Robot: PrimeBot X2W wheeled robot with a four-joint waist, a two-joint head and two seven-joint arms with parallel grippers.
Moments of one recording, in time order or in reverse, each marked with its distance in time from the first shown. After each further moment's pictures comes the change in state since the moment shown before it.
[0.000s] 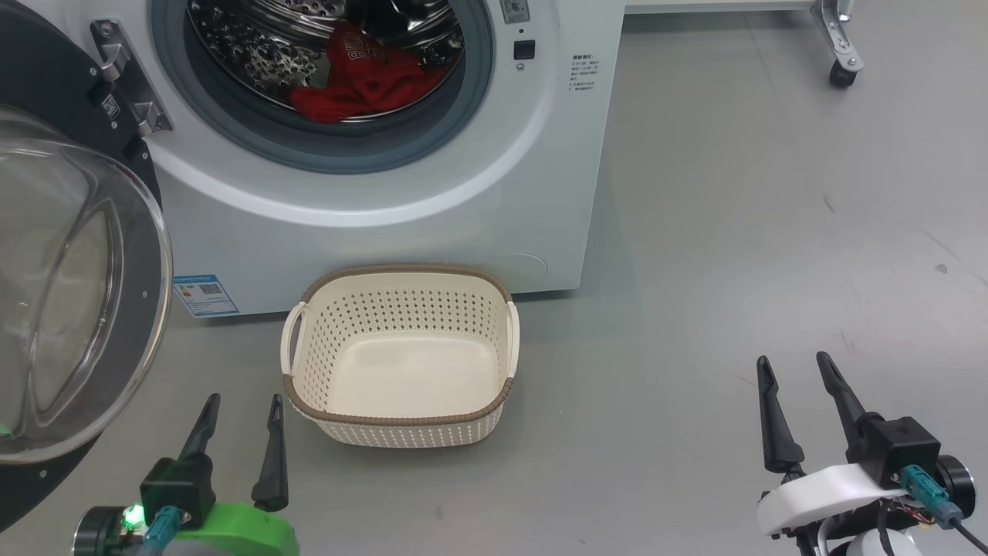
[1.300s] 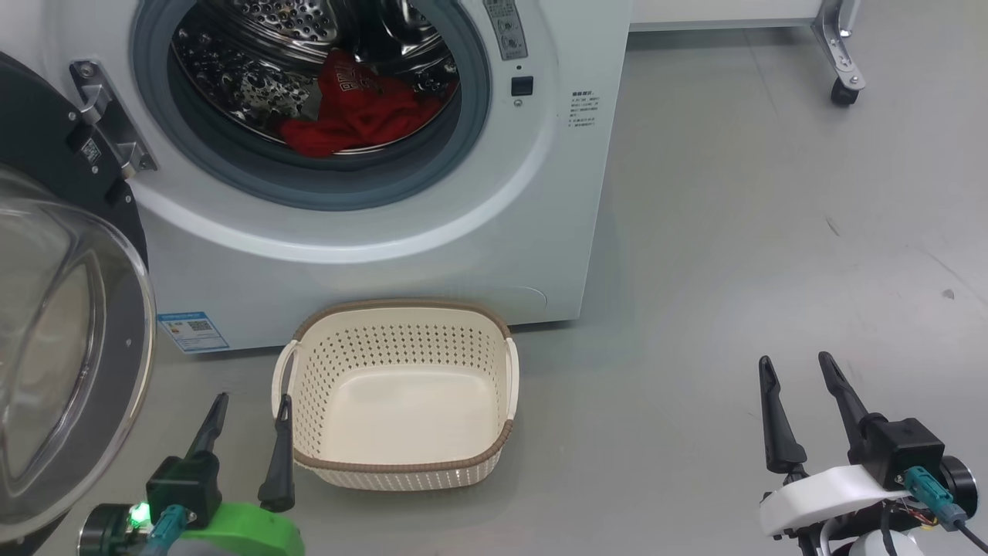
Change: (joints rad) left arm 0.009 0.003 -0.016 -0.034 -0.004 -0.002 0.022; right arm 0.005 0.004 -0.009 -0.009 0.000 0.009 0.000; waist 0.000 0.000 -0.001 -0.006
